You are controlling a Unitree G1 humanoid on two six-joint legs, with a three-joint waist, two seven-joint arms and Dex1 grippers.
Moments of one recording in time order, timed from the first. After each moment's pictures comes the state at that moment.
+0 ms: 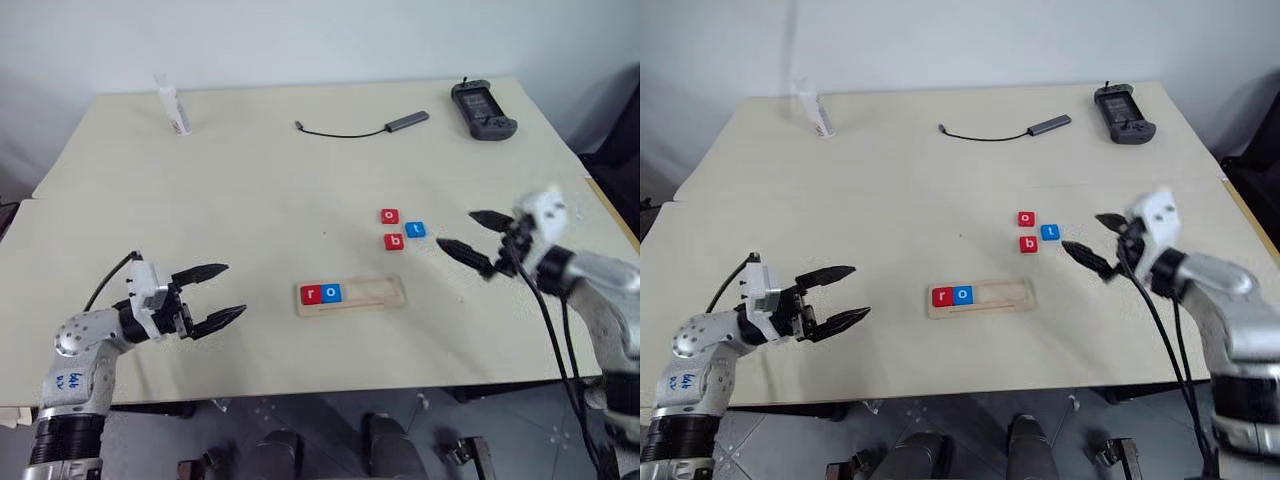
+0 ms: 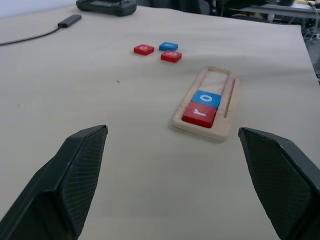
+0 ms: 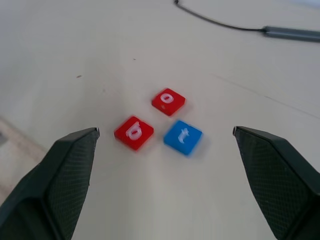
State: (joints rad) left arm -0.11 0.59 0.24 0.03 -0.51 0.04 -1.09; right arm -0.53 -0.75 -0.10 -0.02 0.43 0.67 0.73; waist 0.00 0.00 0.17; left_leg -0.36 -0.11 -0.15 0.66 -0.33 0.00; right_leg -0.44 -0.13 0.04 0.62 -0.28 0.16
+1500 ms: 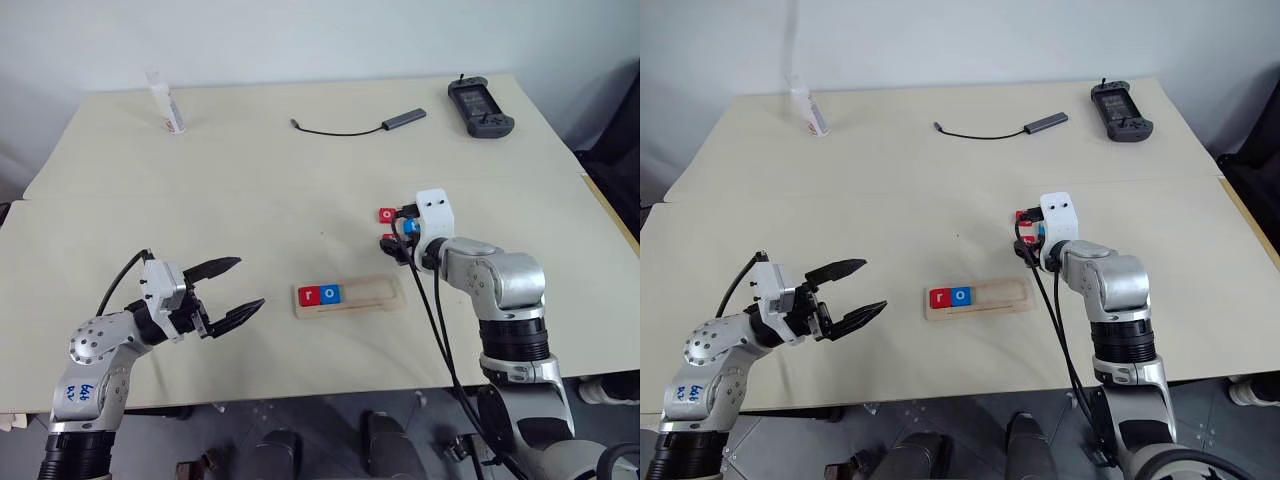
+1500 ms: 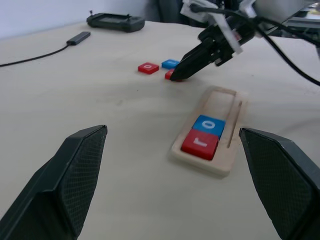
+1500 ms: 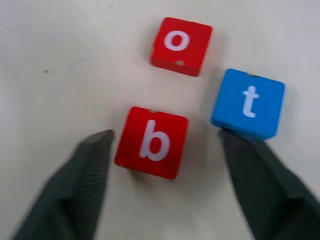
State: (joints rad) left arm -0.07 0.56 0.20 -0.16 -0.51 0.10 -0.97; right arm -0.70 -0.28 -0.05 -0.03 0.23 1.16 0.19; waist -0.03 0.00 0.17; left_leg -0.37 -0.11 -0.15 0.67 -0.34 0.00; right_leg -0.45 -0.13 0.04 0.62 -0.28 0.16
